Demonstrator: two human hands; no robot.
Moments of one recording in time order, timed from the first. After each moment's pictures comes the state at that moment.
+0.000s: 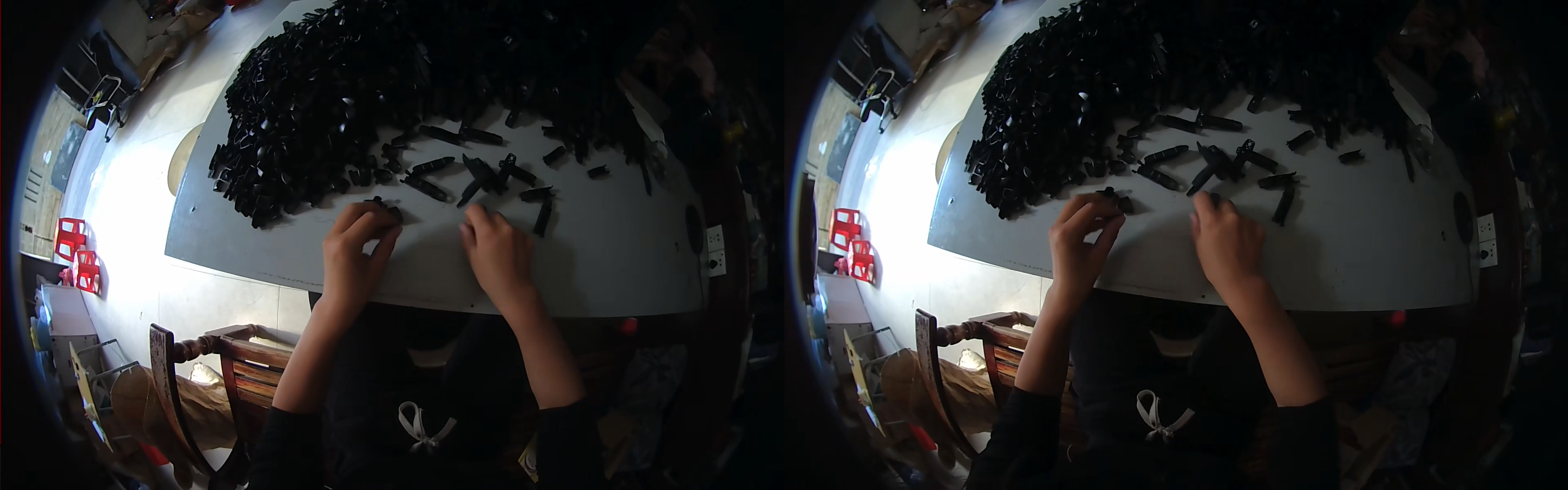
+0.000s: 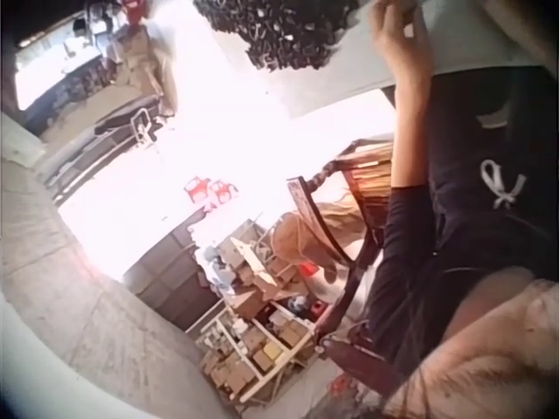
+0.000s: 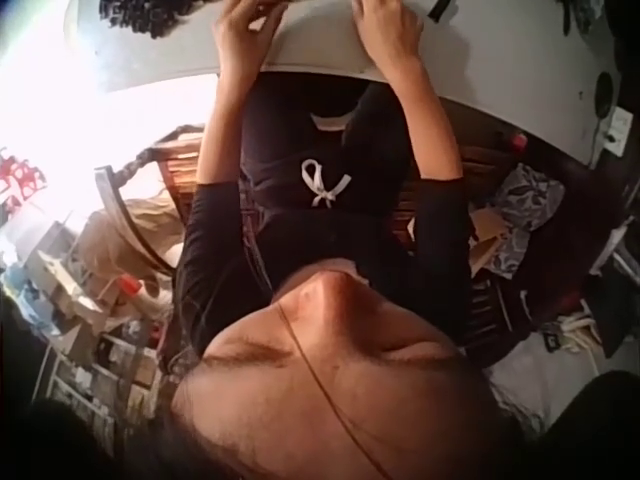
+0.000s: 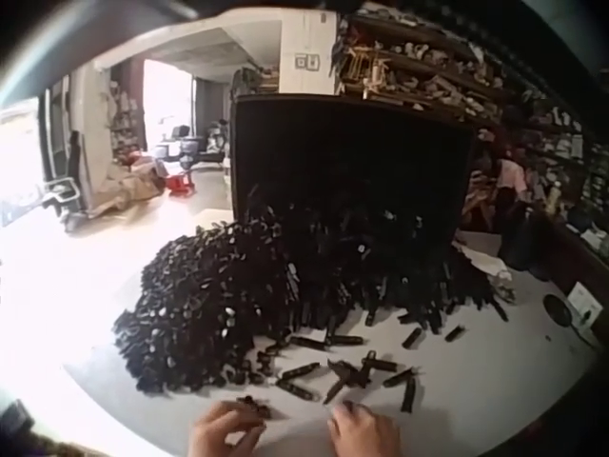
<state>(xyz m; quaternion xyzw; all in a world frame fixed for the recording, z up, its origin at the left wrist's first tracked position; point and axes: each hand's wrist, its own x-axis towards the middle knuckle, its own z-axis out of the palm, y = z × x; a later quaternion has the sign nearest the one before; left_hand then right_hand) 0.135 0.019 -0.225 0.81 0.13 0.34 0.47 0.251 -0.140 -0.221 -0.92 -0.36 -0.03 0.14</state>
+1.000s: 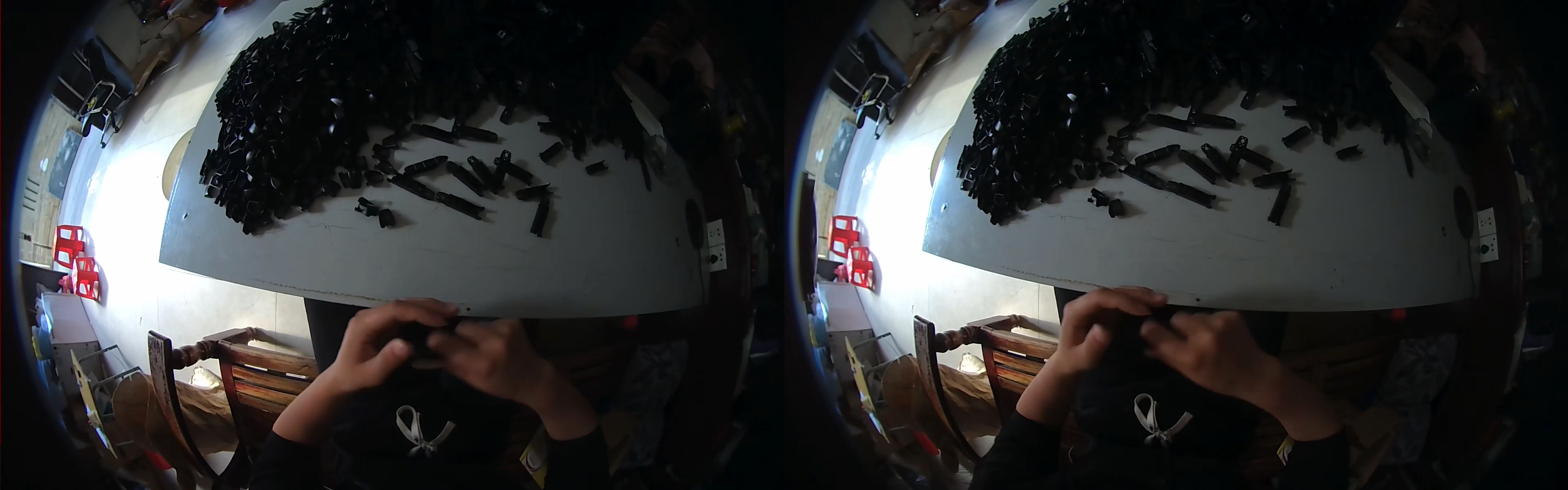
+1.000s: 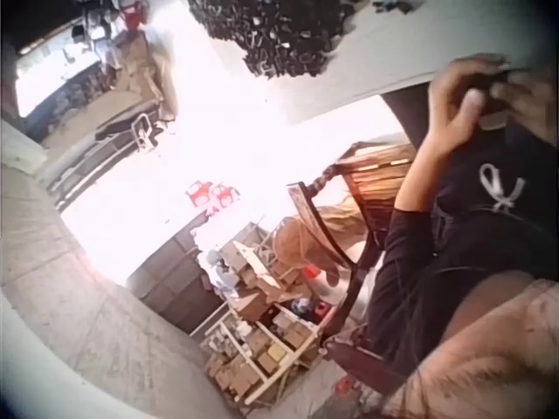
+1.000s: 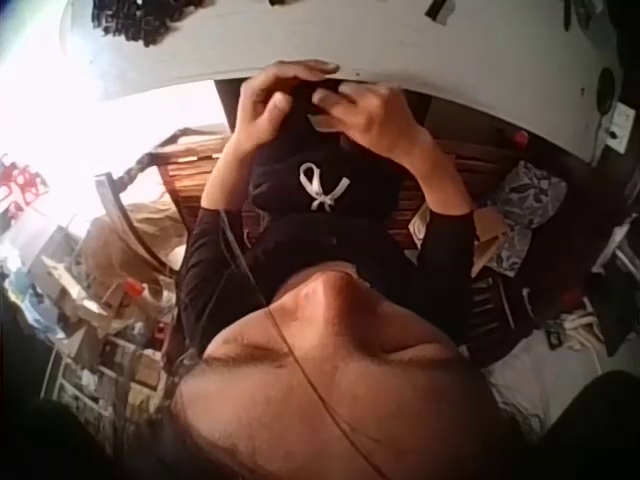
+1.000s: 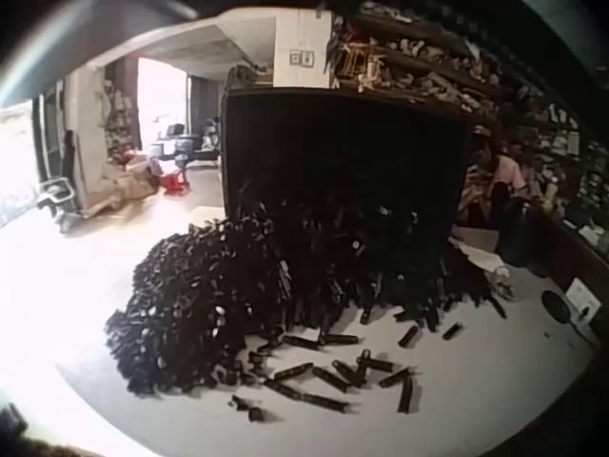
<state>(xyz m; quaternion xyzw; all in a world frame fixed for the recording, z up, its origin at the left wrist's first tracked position) 0.082 -0.037 -0.204 0.56 0.02 0.20 0.80 0.181 -0.197 -0.188 -0.76 -0.58 0.12 0.26</state>
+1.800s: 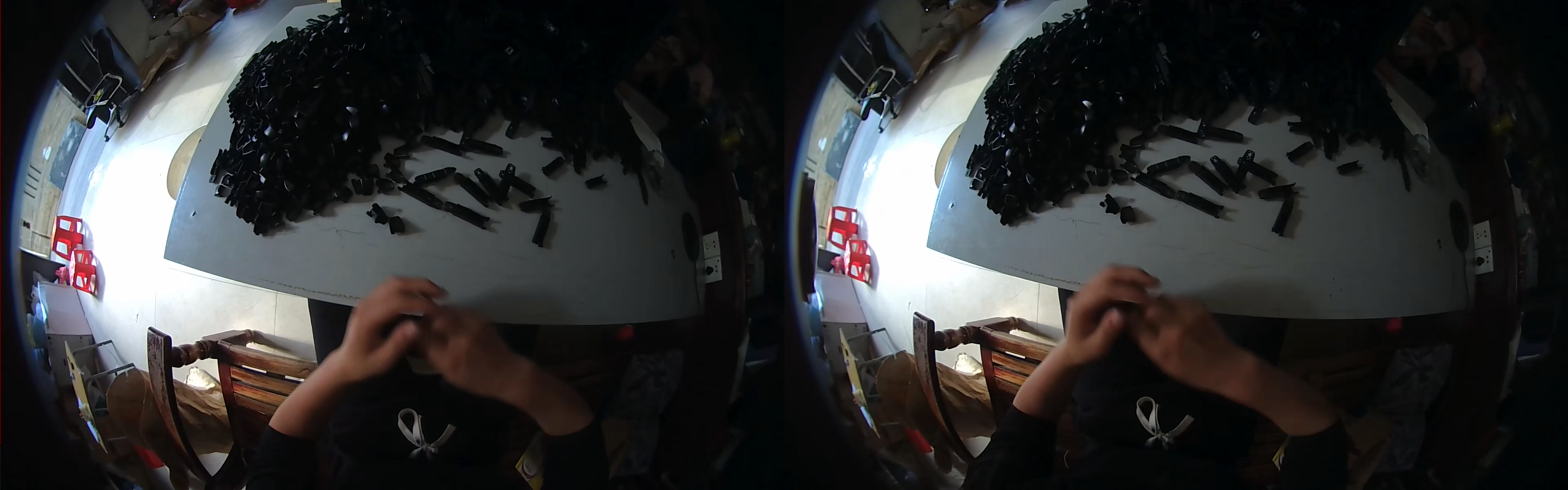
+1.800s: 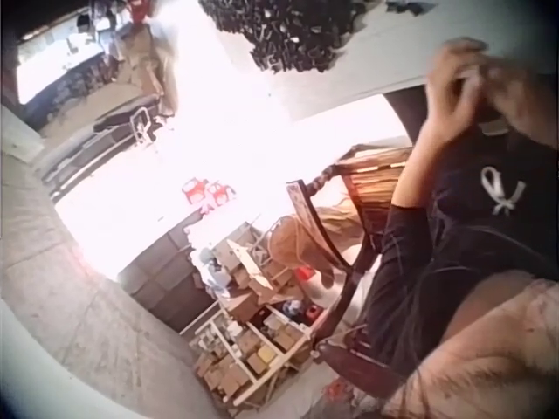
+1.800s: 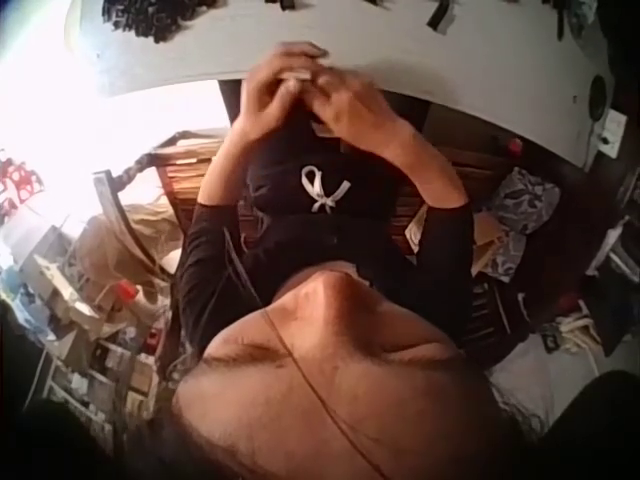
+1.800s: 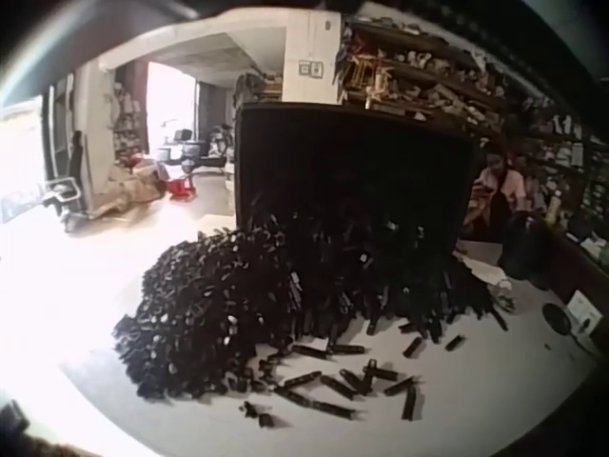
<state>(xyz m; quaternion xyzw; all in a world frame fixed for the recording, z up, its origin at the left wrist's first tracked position) 0.090 -0.010 -0.209 0.74 -0.07 0.25 0.62 0.174 -0.168 -0.197 -0.72 -0.65 0.02 0.26</state>
